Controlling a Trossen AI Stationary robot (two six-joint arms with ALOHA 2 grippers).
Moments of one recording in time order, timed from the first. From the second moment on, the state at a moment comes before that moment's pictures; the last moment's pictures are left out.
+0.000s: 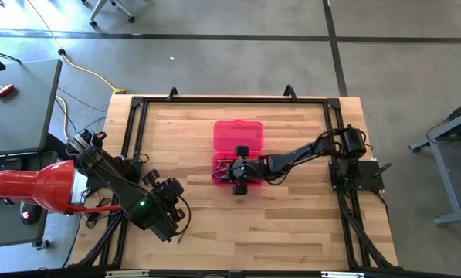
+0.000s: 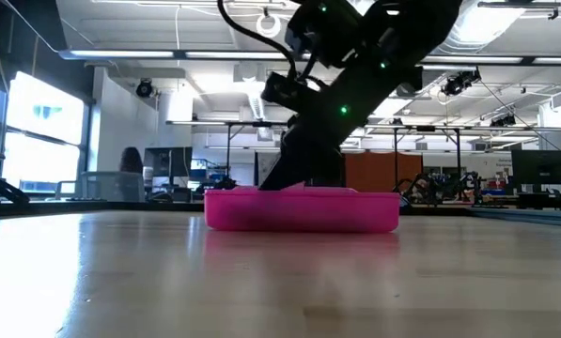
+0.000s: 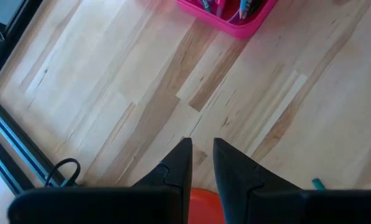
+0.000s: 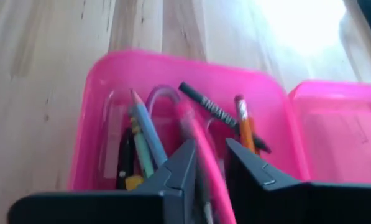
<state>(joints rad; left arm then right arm) -0.73 1.60 1.40 -1.51 -0.55 -1.34 0.09 1.92 1.08 0.09 0.32 -0.11</state>
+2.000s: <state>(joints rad) -0.69 1.88 1.16 -0.76 -0.05 -1.33 0.23 1.86 1.16 0.08 0.38 -0.20</state>
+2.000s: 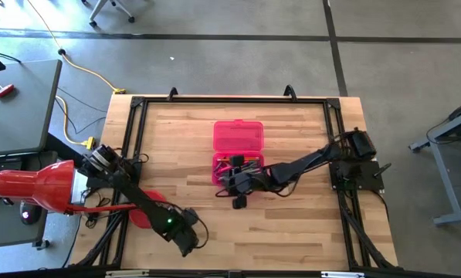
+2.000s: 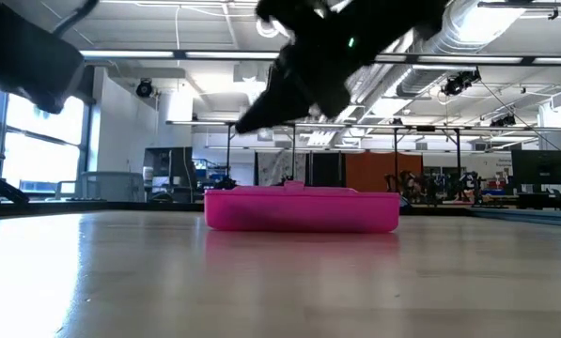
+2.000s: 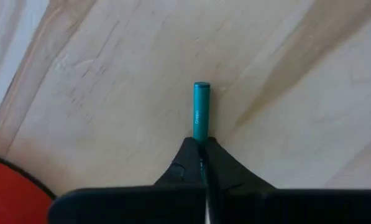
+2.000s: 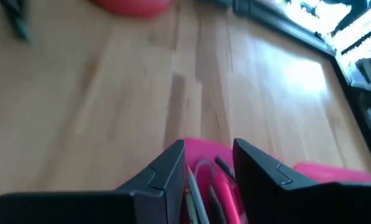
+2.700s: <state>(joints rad) -0.45 1.88 1.30 -0.75 -0.18 -0.95 0.52 1.47 1.16 -0.07 0.43 -0.13</state>
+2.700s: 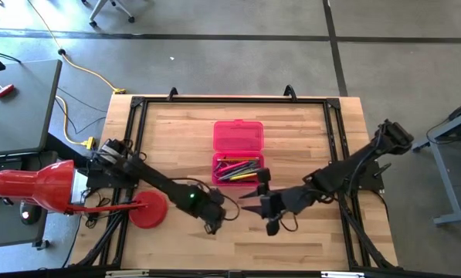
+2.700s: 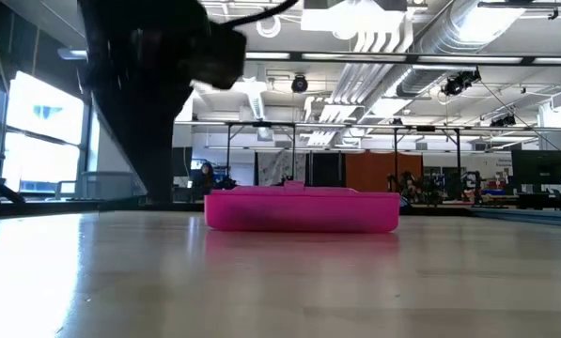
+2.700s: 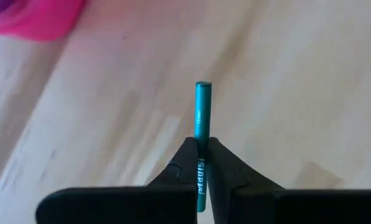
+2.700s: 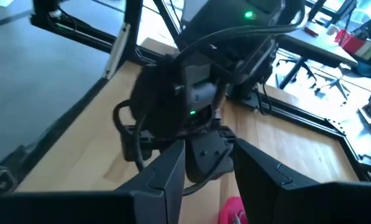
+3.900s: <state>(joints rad) 0.01 1.94 1.53 -0.79 -0.26 -0.29 0.66 1.46 1.02 -0.35 0.69 0.32</state>
